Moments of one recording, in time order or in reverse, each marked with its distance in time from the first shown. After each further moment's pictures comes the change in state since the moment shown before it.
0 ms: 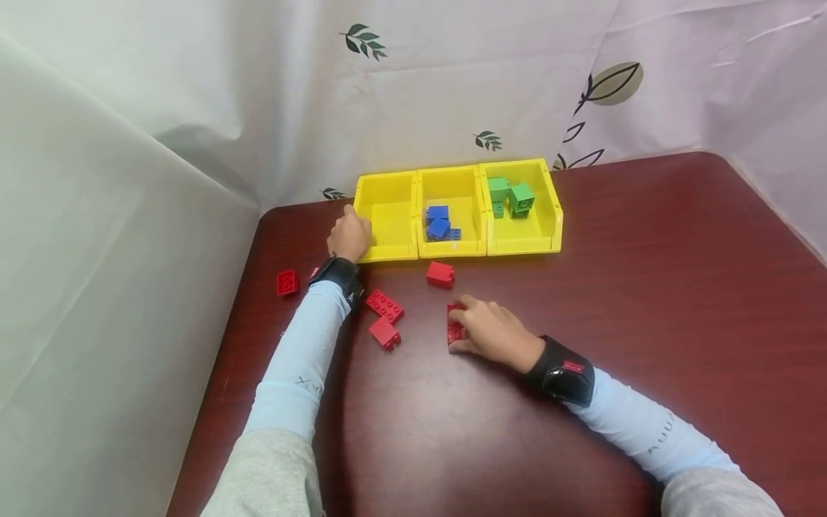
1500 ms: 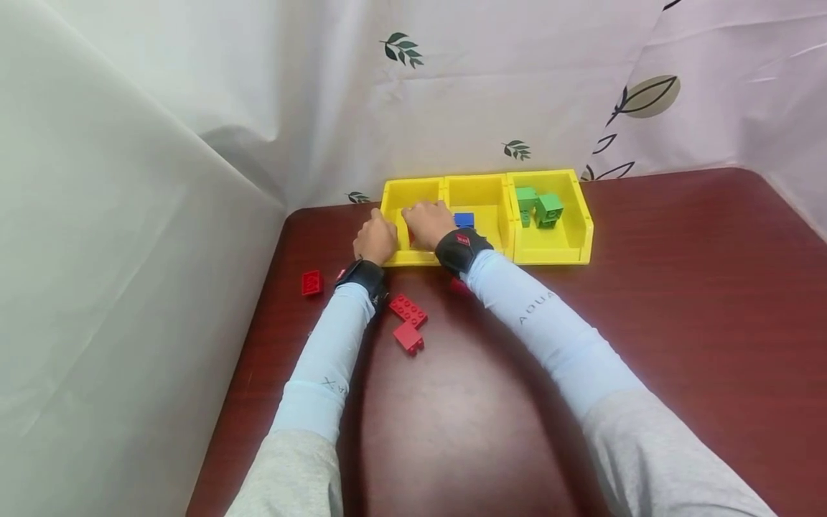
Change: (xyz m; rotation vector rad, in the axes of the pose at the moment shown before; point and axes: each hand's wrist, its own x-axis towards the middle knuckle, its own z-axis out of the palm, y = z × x) left_hand 0.001 -0.001 0.000 -0.005 -0.005 -0.006; right_hand 0.208 -0.015 -0.049 -0.203 0.007 0.076
